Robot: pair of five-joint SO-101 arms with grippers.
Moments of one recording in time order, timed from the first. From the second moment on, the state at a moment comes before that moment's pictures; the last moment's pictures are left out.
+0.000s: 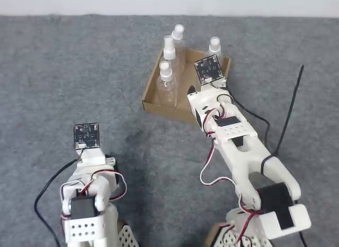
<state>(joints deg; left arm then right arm) -12.1 -102.9 97.6 72.0 5.8 -18.7 -5.1 45.4 2.5 7.2</state>
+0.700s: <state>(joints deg) -12.1 -102.9 97.6 72.0 5.8 -18.7 -12.6 45.4 15.1 7.2</state>
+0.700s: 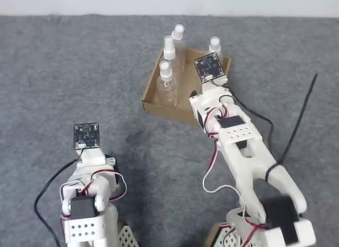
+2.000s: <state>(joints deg) -12.1 -102.9 97.6 72.0 5.8 -17.1 -18.1 45.4 23.8 7.2</state>
